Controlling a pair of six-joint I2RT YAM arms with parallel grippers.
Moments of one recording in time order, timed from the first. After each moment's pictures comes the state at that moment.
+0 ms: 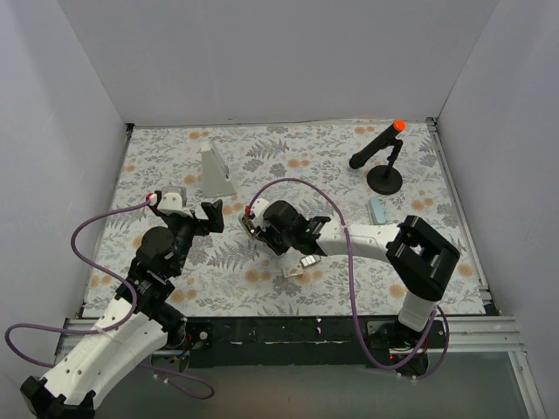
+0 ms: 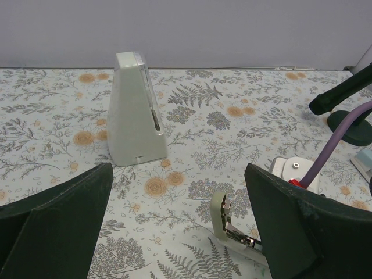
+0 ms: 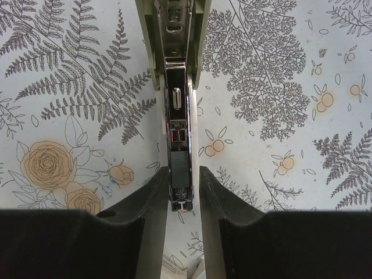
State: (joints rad) left arm -0.58 0.52 0.53 0.00 -0.41 -0.15; right arm 1.03 1.74 1.06 -0.14 0.07 -0.01
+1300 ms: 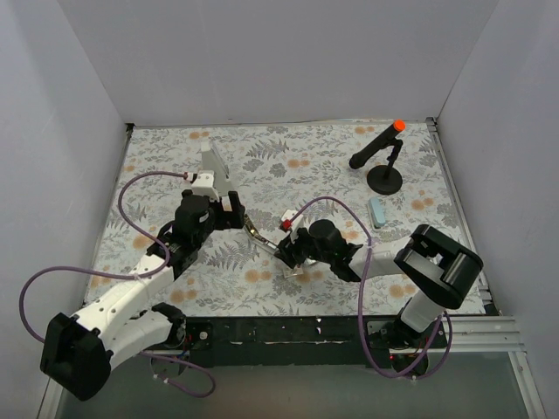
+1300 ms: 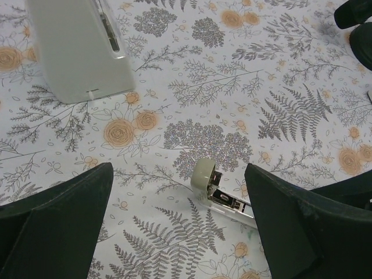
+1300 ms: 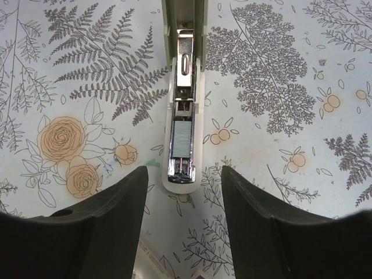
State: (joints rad) left arm -0.52 0.92 0.59 -0.02 -0.22 -0.31; right arm 0.92 1.61 0.52 0.67 -0.17 -0.02
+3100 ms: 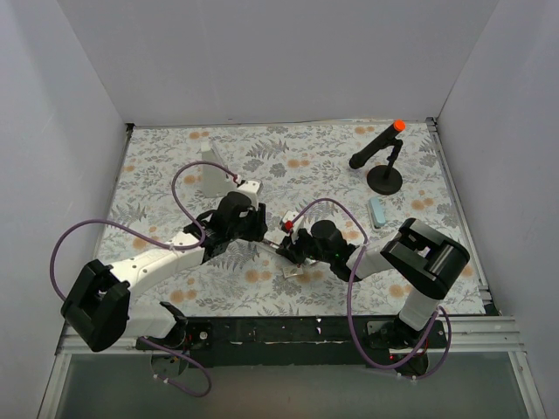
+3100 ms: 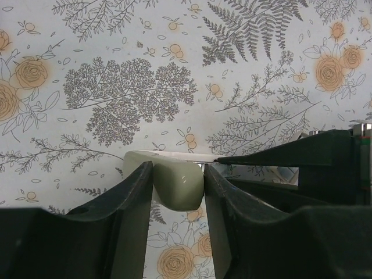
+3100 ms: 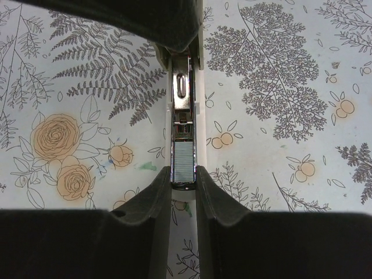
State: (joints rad) left arm -0.70 1.28 0.75 -0.12 -0.07 -0.36; right arm 0.89 1.71 0.51 0.82 -0.24 -0.03
